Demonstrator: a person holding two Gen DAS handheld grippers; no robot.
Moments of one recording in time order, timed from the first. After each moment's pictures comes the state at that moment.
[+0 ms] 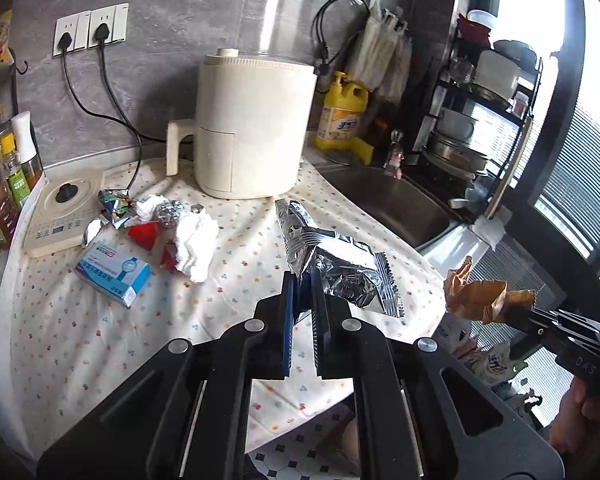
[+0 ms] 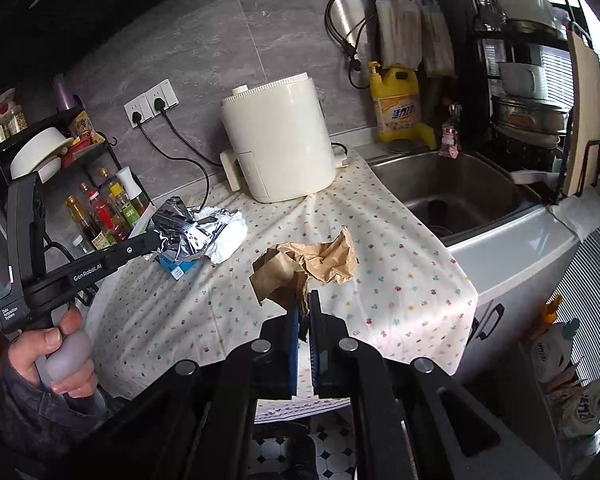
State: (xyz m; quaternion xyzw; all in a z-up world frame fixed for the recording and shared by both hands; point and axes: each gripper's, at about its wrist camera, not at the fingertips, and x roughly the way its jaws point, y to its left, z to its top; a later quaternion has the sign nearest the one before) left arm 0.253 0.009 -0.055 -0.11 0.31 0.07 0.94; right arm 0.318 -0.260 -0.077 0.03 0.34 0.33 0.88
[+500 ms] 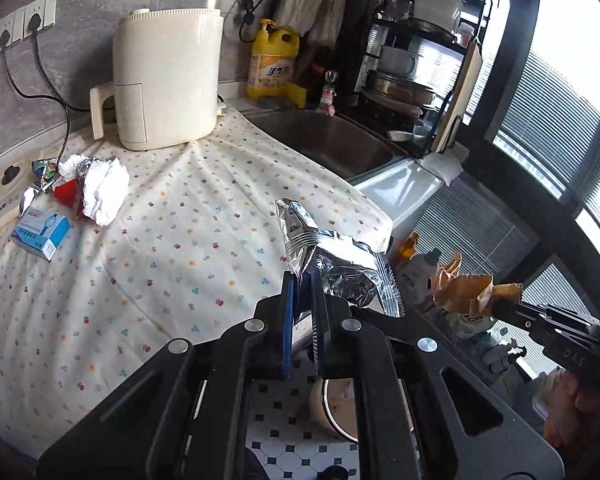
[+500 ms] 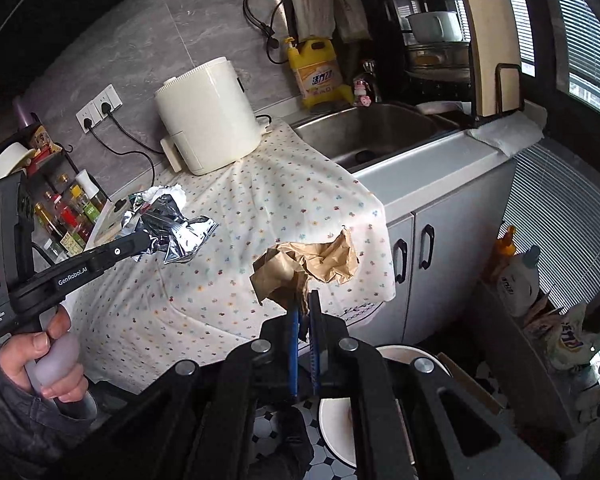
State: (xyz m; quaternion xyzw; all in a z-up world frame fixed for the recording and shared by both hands) left arm 0.255 -0.087 -0.099 -0.09 0.37 -0.01 0.93; right arm 0.287 -0.353 -0.132 0.06 0.39 0.25 0.88
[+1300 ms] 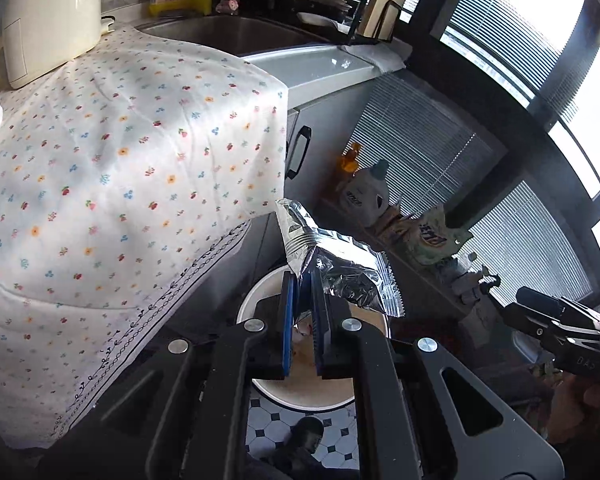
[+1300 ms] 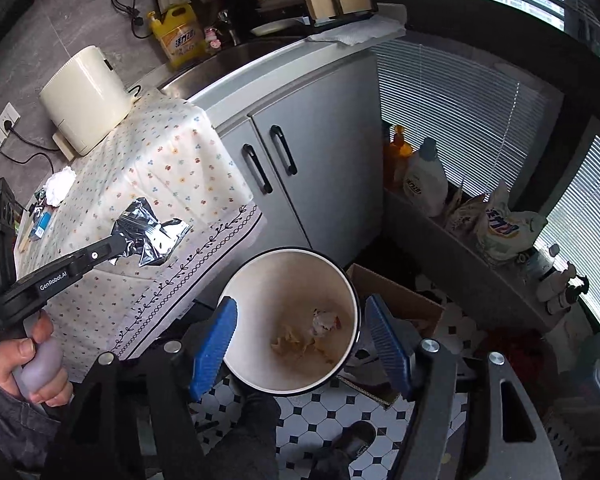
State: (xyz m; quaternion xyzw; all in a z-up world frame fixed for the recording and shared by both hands) left arm 0.277 -0.212 -0.206 -0.07 0.46 -0.12 0.87; right arm 0.241 -0.488 -0.217 0.10 0.47 0.08 0.88
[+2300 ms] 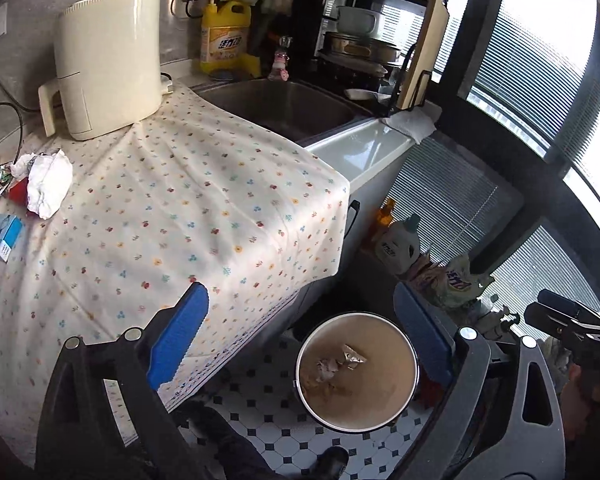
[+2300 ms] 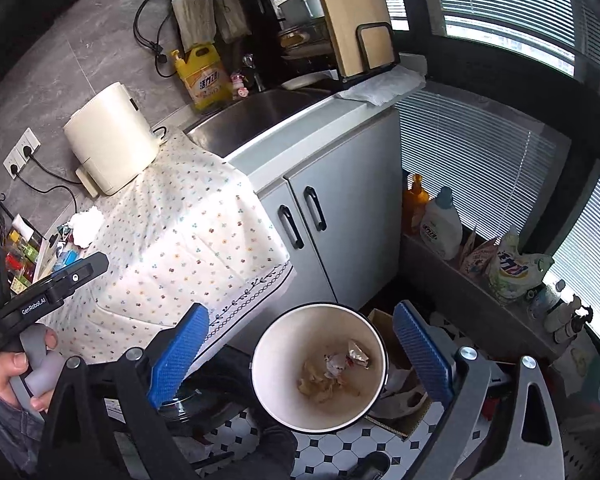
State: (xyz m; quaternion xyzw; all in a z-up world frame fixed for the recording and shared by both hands) left arm 0.273 -0.131 -0.120 -0.07 0.40 -0.05 0.91; right arm 0.268 -0.433 -0.151 0.10 0.41 0.12 0.90
